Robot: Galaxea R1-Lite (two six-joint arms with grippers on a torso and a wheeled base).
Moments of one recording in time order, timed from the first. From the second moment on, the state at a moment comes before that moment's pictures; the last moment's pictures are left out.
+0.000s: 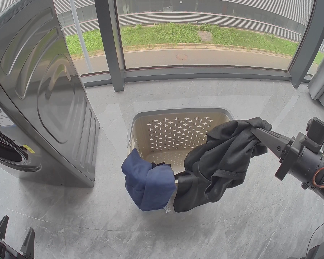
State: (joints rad) left arm -0.01 0.02 -0.02 0.00 0.01 -0.05; right arm 0.69 1.30 -0.42 -1.00 -0.04 0.20
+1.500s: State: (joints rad) left arm -0.01 0.02 -0.02 0.00 0.01 -0.06; right arm 0.69 1.30 -0.43 -1.00 -0.04 0.20
